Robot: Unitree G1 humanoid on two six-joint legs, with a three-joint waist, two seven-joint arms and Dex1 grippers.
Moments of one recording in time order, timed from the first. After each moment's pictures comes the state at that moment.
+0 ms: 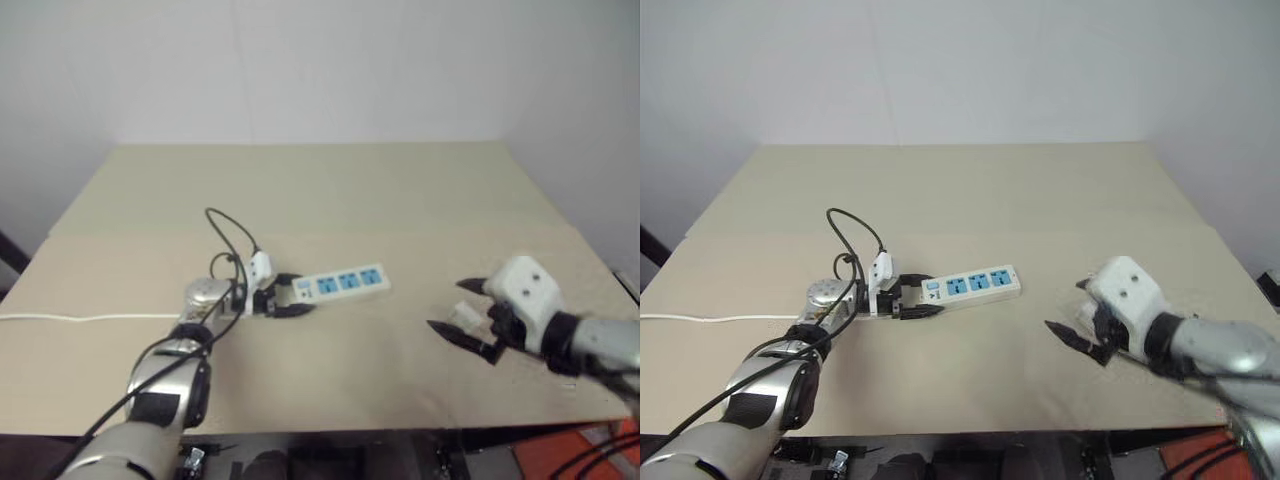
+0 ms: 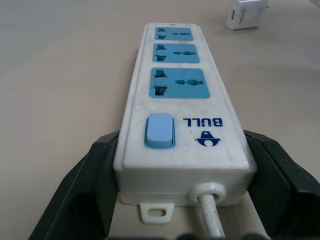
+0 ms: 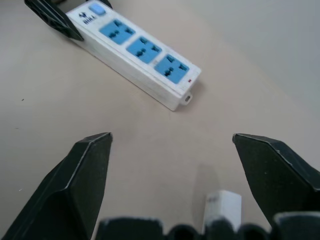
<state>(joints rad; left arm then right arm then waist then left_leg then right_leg) -0.88 0.31 0.04 1.28 -0.03 -0.50 -1.40 -0.25 -1.06 -0.23 -0.69 0.61 1.12 0.70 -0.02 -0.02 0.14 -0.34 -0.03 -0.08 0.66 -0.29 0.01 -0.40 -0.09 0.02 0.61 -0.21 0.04</state>
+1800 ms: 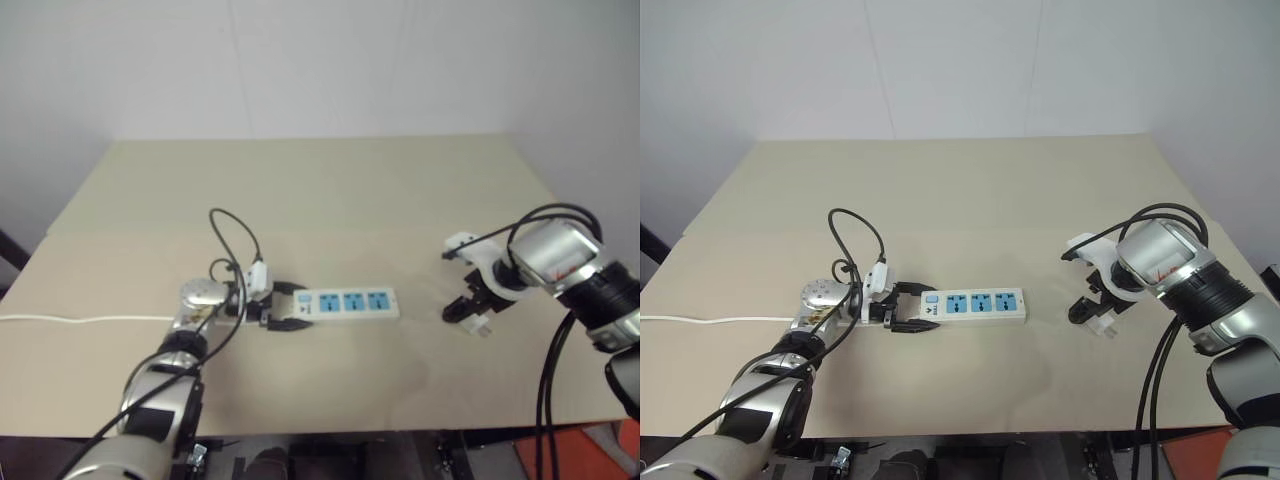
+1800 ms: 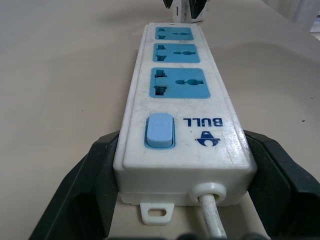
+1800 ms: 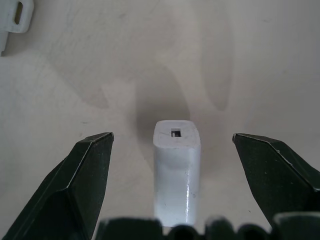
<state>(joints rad) -0.78 0.33 -0.03 1.08 -0.10 -0.48 -1.51 -1.03 -0.98 0.72 0.15 0.29 1.45 0.95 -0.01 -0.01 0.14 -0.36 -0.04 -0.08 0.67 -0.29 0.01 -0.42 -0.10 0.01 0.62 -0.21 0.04</state>
